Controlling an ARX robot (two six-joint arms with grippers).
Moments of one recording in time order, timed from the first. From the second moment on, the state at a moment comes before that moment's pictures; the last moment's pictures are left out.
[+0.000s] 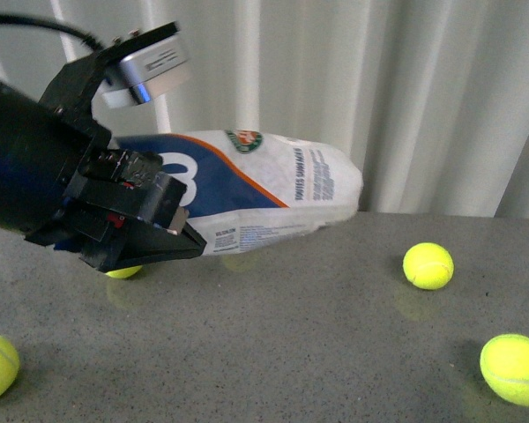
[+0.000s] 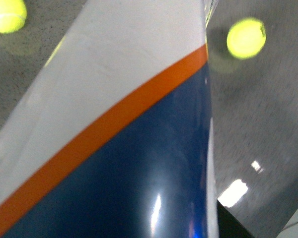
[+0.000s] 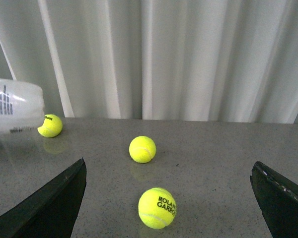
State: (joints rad) left arm -0.30 1.51 1.00 -0.31 0.39 0.25; right arm 0.00 0.00 0.00 0.00 0.00 0.00
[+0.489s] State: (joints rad) left arm -0.40 1.72 1.39 -0.70 -0.16 0.95; right arm 0.00 0.00 0.00 0.00 0.00 0.00
